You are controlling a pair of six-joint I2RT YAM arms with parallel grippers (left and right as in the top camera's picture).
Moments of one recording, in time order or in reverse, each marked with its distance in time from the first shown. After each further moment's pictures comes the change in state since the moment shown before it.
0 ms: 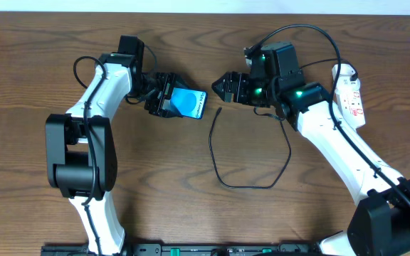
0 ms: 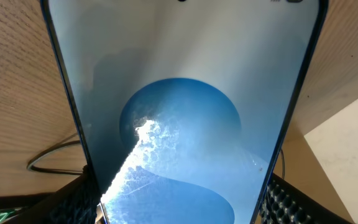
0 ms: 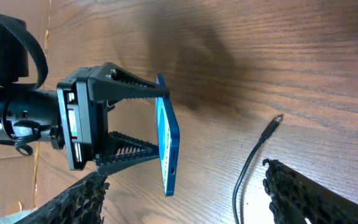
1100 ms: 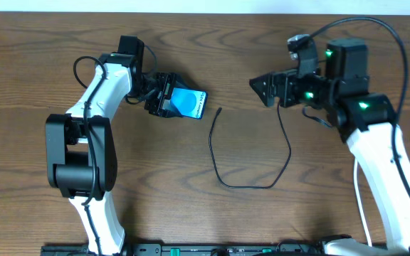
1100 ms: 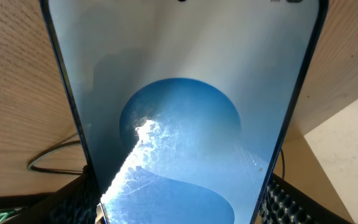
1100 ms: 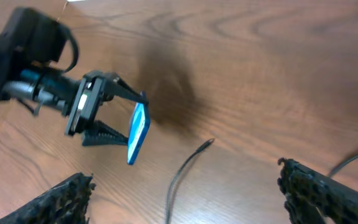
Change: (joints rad) left arm 0.000 0.000 0.000 0.000 0.000 0.000; right arm -0.210 -0.239 0.000 -0.167 -0.068 -0.414
